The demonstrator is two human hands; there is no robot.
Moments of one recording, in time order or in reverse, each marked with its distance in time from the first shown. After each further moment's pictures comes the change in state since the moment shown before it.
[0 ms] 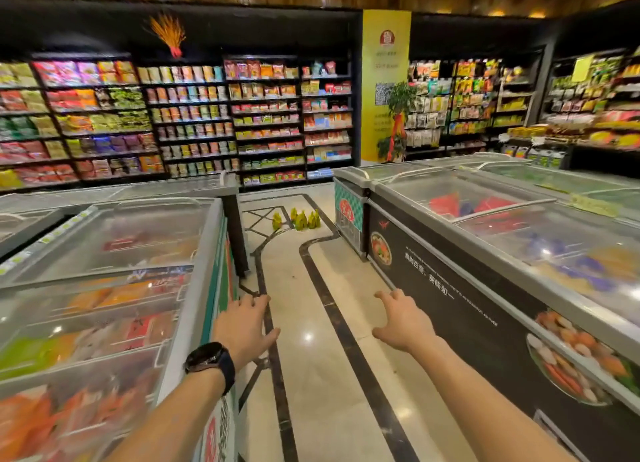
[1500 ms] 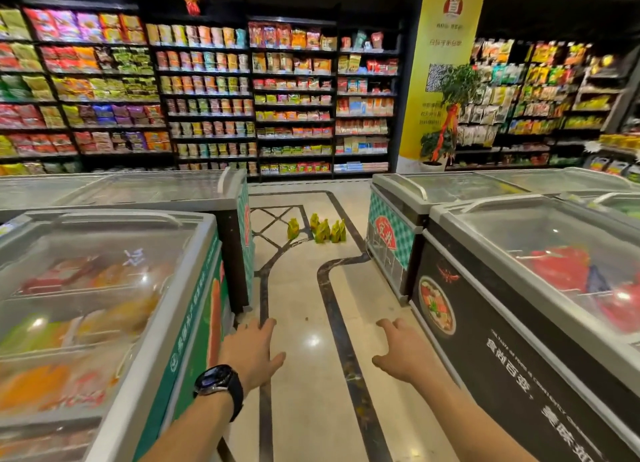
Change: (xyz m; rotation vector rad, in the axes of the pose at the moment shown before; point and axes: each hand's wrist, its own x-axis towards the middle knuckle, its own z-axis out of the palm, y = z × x) left_hand 0.645 -0.152 0.163 -0.002 -0.205 -0.110; right_hand 0.689 -0.059 0.096 -0.004 -0.212 -0.005
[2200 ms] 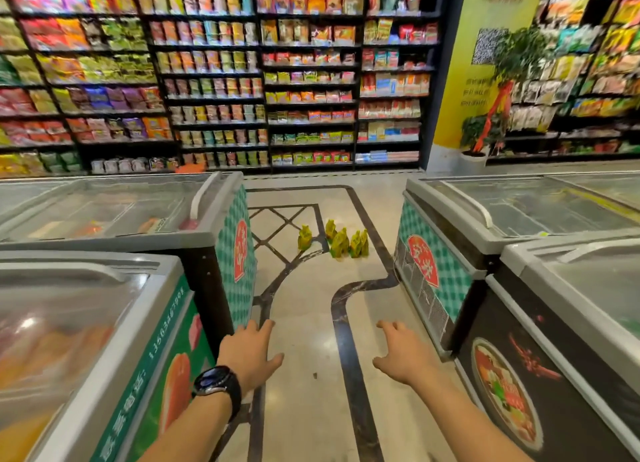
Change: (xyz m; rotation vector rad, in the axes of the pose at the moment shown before) left_hand 0.504 -0.039 0.005 -0.019 -0.094 -0.081; right_hand 0.533 -0.009 -0.033 -0.011 -0.096 -0.057
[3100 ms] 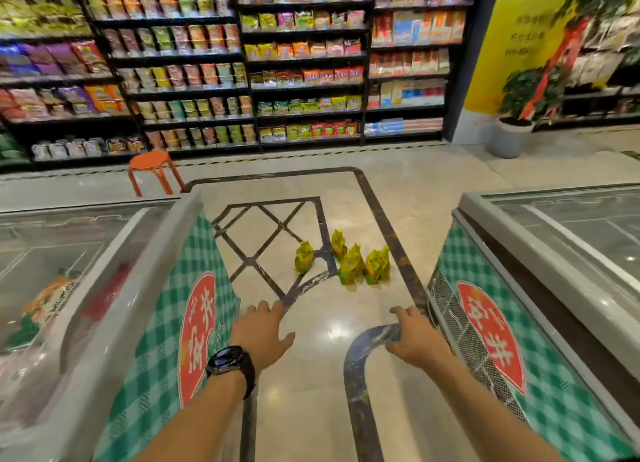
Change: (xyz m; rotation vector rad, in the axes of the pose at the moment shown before) left_hand 0.690 -0.041 -0.048 0.029 -0.091 0.047; right_hand 0.676 -0.007 -0.100 0.077 -0.105 0.042
